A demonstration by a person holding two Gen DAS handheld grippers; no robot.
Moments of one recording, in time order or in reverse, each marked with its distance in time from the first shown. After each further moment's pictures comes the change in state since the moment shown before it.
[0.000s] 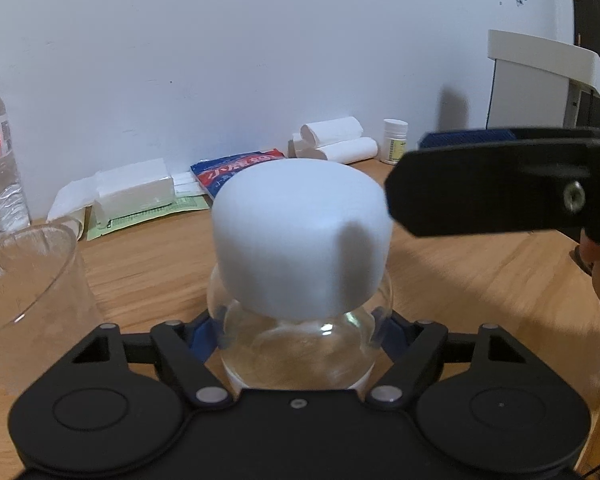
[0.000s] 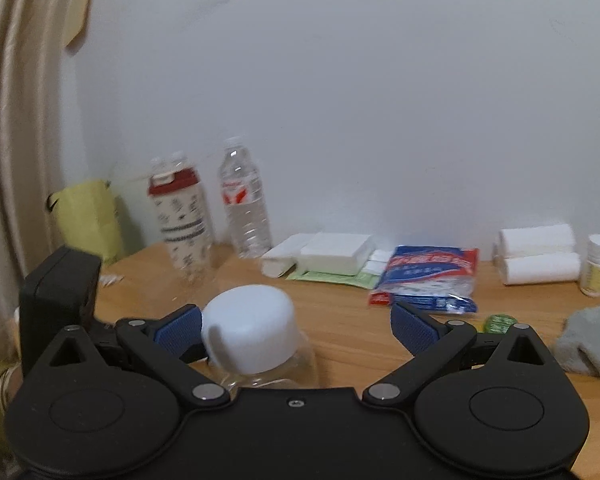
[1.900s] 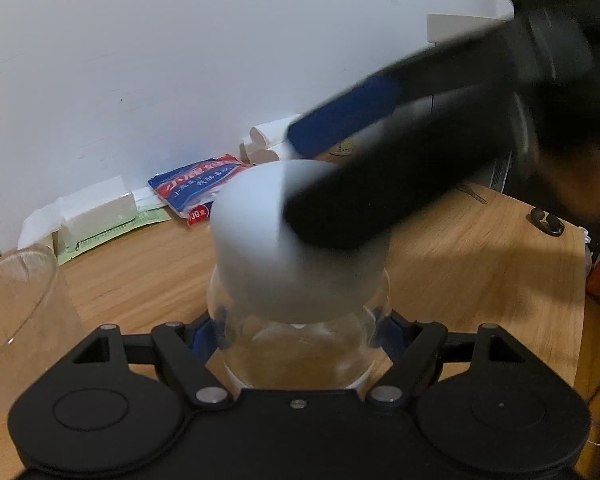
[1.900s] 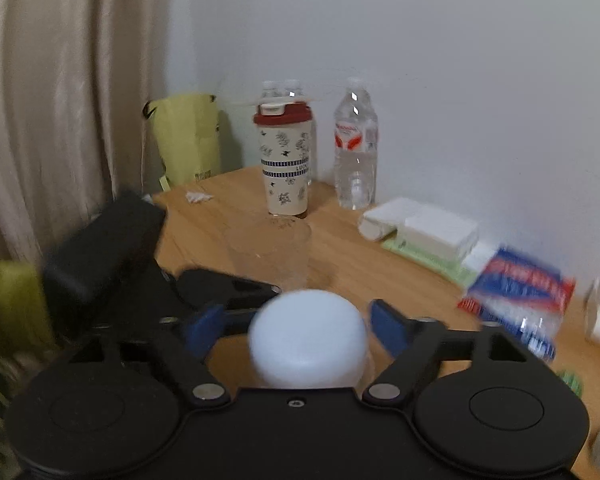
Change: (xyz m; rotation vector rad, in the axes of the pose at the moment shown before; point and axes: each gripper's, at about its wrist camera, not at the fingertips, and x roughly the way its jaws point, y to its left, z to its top) left arm -0.037 -0.060 -0.052 0.111 0.003 -0.111; right arm 0.034 0.003 0.058 -0.061 0.322 0.224
